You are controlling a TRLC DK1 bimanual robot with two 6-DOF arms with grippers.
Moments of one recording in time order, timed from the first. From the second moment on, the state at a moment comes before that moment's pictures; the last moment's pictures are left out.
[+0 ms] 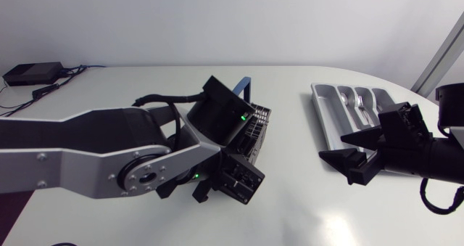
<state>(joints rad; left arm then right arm) -0.97 1.56 1.00 -0.28 -0.19 1.44 0.00 0.92 0.57 -0.41 -0.50 -0.35</state>
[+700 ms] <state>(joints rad) -0.96 1.57 0.98 -0.22 -0.22 1.46 0.02 0.89 0.57 -0.43 -0.50 -0.35</state>
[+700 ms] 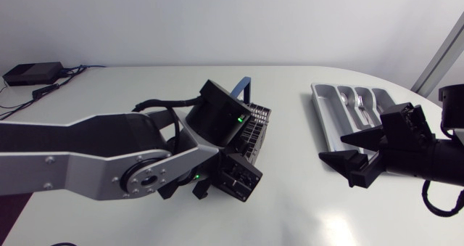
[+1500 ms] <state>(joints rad) -0.98 1.35 1.00 -0.28 -0.31 1.46 0.15 0.73 0.57 -0.46 -0.41 -0.35</state>
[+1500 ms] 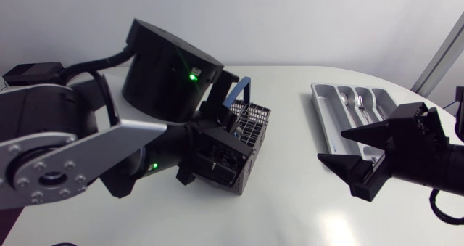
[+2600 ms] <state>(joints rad) -0.98 1.64 1.64 -0.78 -0.04 0.45 0.76 0.59 0.49 -0.20 0.26 -0.46</state>
